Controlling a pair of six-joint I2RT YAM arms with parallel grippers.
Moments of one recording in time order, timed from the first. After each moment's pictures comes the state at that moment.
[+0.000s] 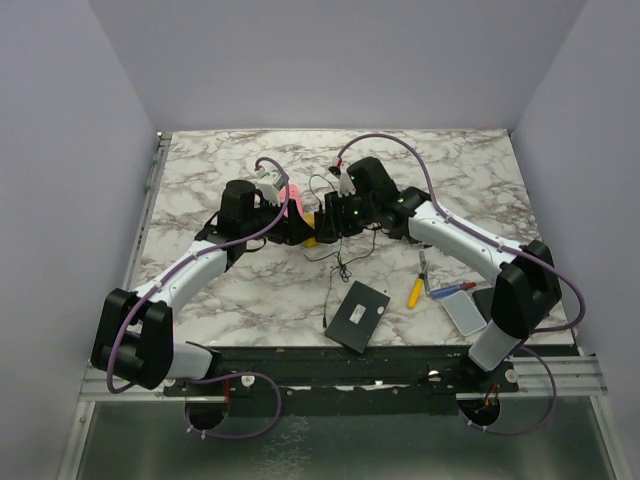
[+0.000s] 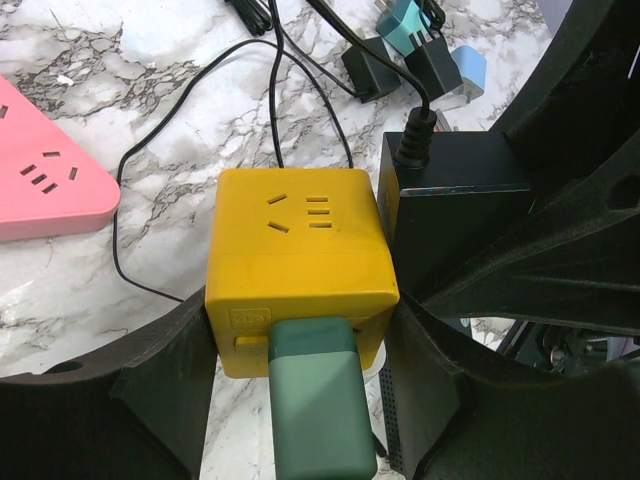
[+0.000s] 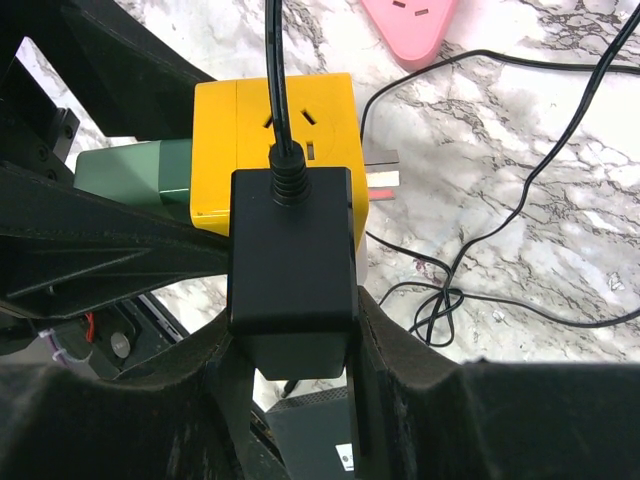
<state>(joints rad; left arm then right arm) -0.35 1.34 0.82 0.03 0.56 -0.34 0.71 1.68 1.38 -0.47 -0.28 0.37</state>
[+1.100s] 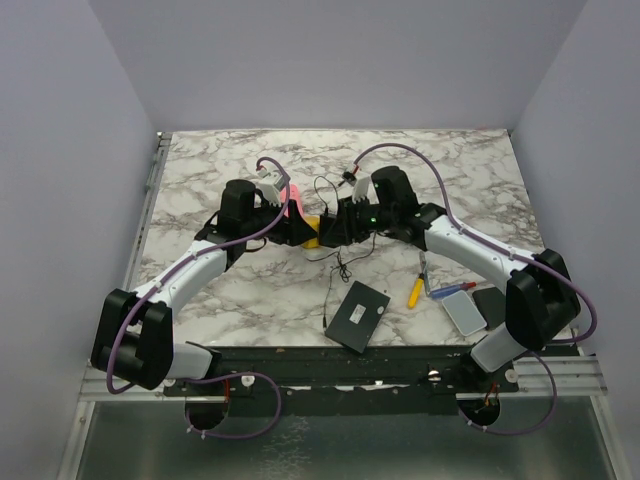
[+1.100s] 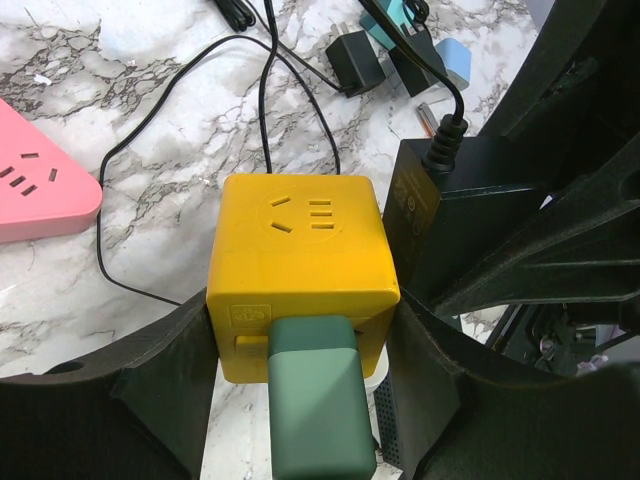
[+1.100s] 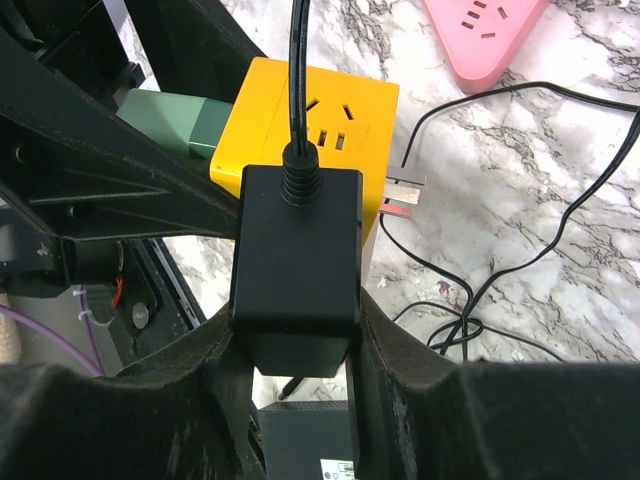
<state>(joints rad) -0.35 1.34 0.82 0.02 0.59 -0.32 0.63 1.57 1.14 -0.18 -0.53 0.32</state>
